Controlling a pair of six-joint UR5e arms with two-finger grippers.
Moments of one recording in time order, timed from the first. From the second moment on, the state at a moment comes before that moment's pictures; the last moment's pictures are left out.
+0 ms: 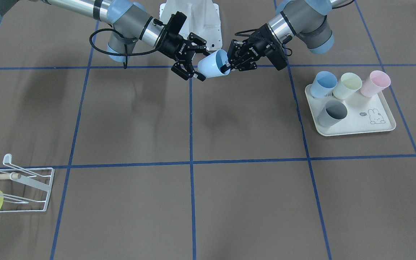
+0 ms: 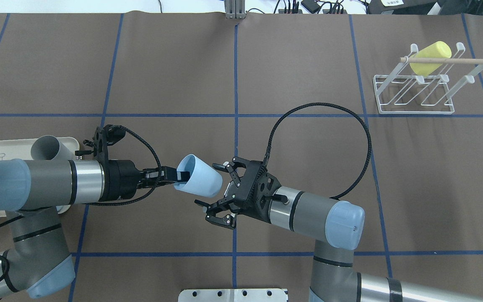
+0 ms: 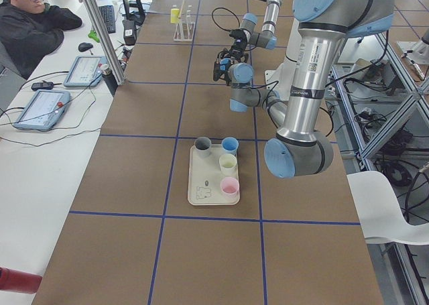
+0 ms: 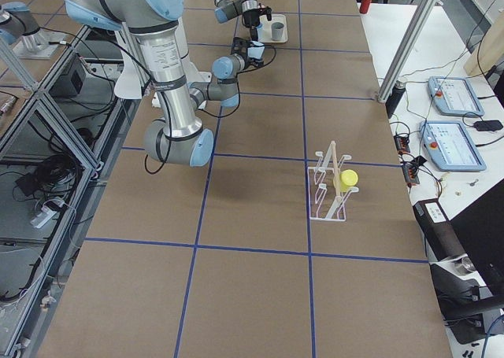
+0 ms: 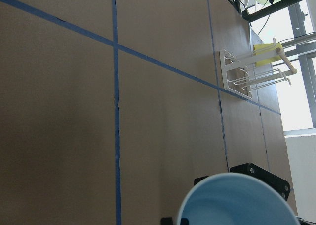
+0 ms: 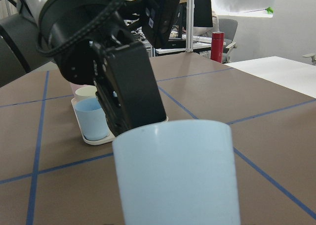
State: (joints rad) left arm -0.46 -1.81 -1.82 -2.77 -1.79 -1.55; right arm 0.25 -1.07 1.57 -0.20 1.44 0.27
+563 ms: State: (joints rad) left arm -0.45 -1.81 -1.83 -2.77 -1.79 -1.54; right arm 0.25 -1.07 1.57 -0.20 1.44 0.28
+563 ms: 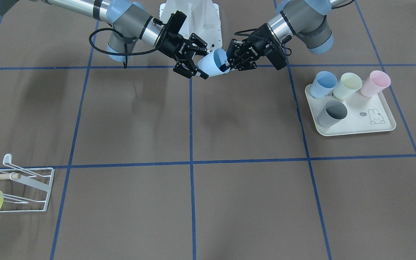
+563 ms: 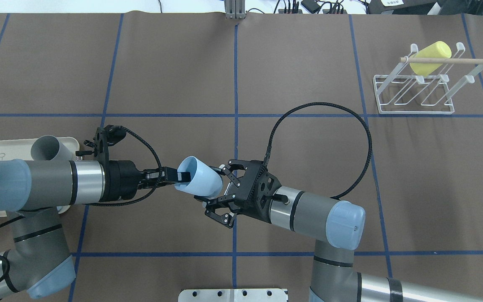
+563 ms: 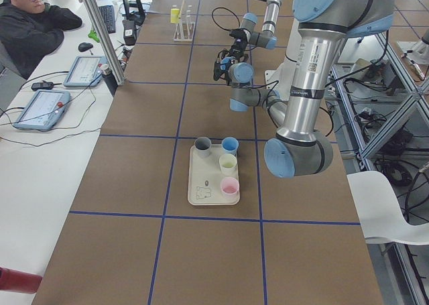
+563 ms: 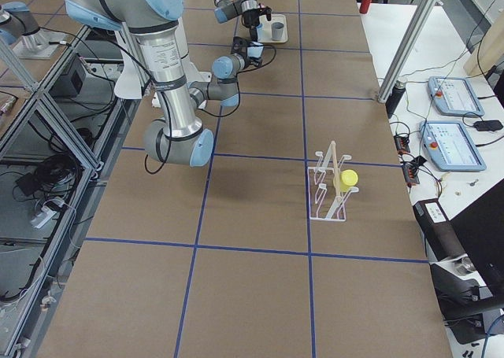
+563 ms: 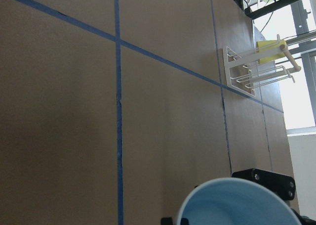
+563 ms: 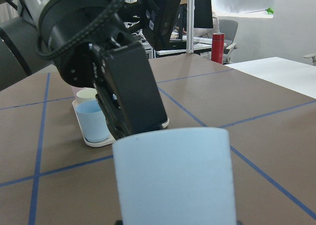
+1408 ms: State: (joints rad) left arm -0.59 -1.71 -1.86 -2.72 -1.84 -1.50; right arm 0.27 -1.08 1.57 -0.22 1.44 0.27
